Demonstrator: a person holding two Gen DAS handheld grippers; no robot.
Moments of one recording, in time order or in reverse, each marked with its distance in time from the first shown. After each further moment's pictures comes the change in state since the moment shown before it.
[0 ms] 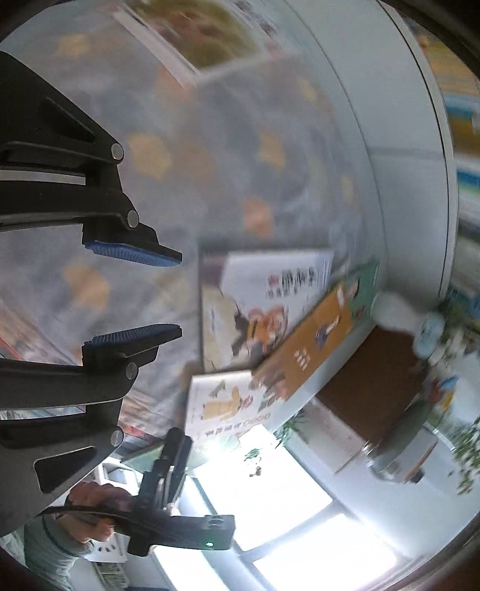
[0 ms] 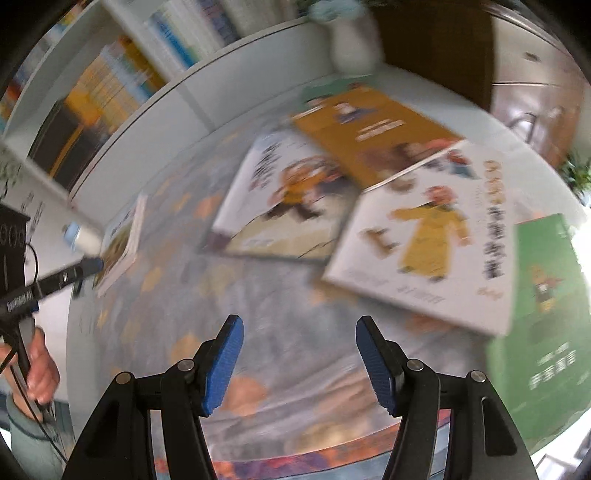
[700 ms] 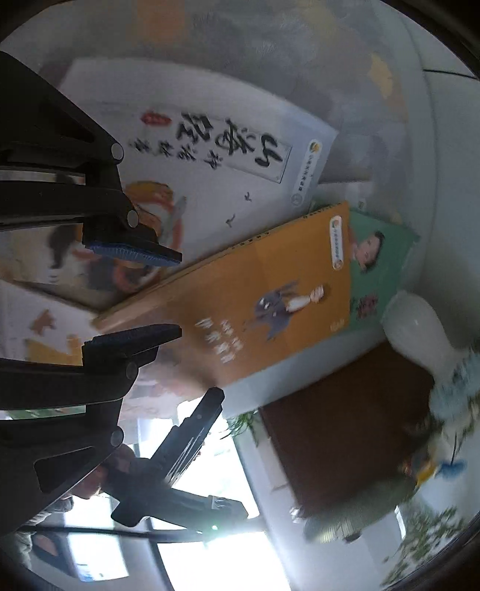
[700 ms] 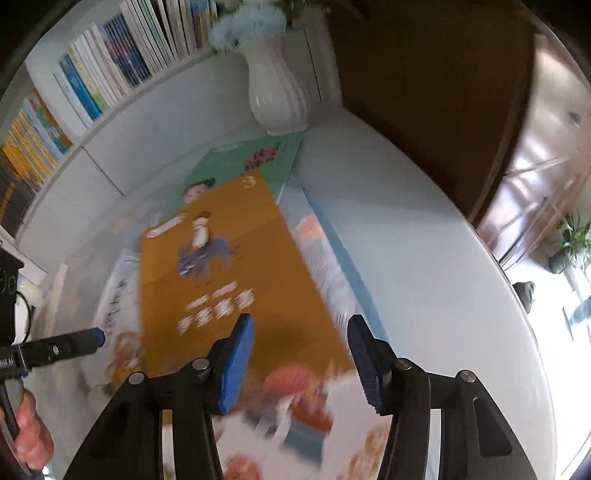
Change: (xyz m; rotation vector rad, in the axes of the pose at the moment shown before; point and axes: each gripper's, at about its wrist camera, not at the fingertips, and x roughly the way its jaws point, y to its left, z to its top) left arm 0.197 -0.044 0.129 -0.354 0.045 -0.098; right arm 0.100 -0.141 0.218 -0.127 -0.016 -0.089
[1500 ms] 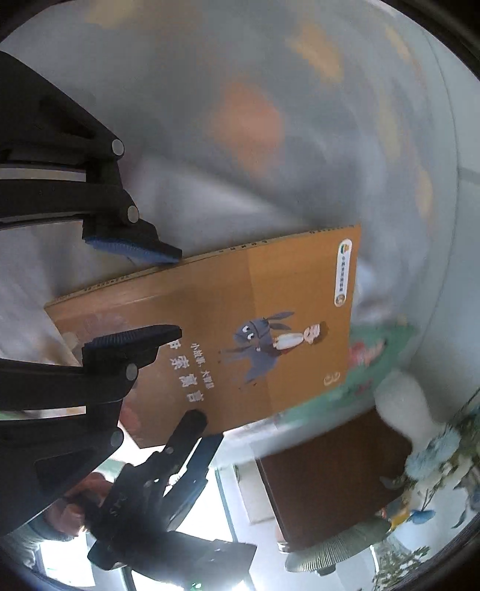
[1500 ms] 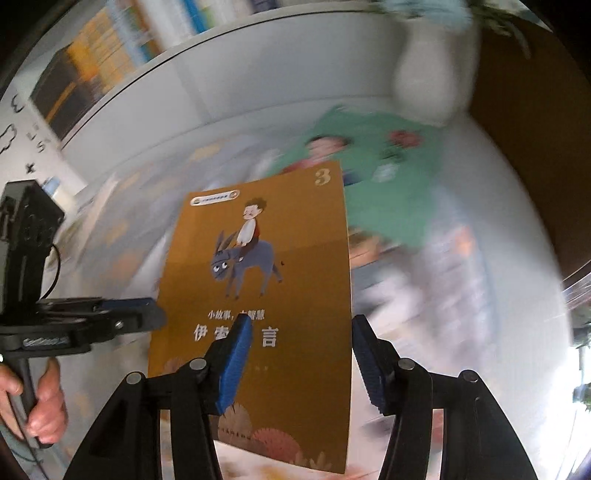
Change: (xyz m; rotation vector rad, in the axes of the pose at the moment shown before) left arm -0.069 0.083 -0.069 -0.105 -0.023 0.149; right arm 0.007 0.118 -0.031 -0.310 0.114 0.149
